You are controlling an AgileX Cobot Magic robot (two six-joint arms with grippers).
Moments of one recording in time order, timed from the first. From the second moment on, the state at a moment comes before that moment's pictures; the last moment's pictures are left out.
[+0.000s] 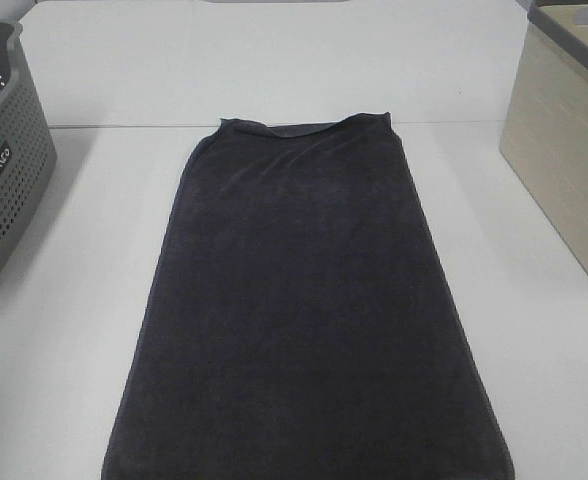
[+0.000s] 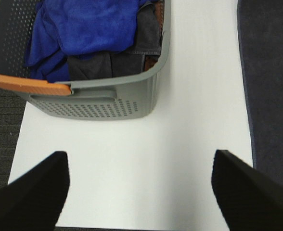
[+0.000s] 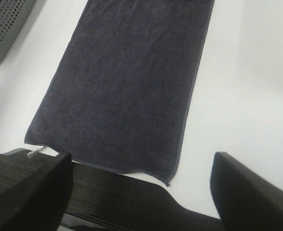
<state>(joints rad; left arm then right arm) -0.02 0.67 -0.99 0.09 1.20 -0.08 0.13 0.53 -0.90 0.25 1.22 -0.01</state>
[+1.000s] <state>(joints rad) -0.02 0.00 -0.52 0.04 1.09 -0.03 0.13 0.00 -0.47 0.10 1.11 -0.09</state>
